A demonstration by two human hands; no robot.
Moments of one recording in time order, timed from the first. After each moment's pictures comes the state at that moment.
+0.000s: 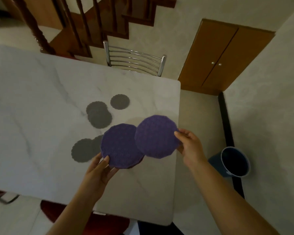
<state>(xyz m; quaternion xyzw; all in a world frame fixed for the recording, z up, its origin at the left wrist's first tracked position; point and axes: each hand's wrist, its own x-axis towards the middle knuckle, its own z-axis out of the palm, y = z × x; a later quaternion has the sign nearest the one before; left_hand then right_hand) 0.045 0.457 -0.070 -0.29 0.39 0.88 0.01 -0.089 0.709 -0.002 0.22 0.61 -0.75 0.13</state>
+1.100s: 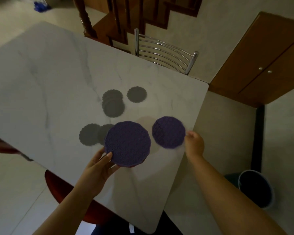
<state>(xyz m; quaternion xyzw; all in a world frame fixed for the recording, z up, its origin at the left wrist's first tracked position) 0.043 0.507 -0.056 -0.35 0.37 0.86 -0.07 -0.188 0.728 -0.101 0.15 0.87 -0.45 0.14</state>
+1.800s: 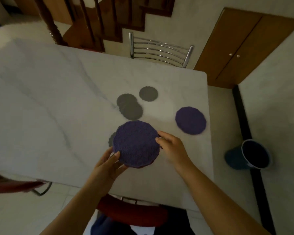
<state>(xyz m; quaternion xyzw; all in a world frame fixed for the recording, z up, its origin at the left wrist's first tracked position) 0.080 0.358 -0.071 -0.29 0.39 0.88 0.05 -0.025 0.555 -0.024 0.03 0.79 -0.57 0.21</state>
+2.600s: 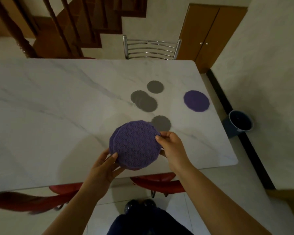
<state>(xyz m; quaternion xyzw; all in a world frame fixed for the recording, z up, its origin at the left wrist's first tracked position) 0.145 0.160 -0.047 -0.21 0.45 0.85 0.17 0.098 0.379 -0.004 0.23 0.69 -0.68 0.10</state>
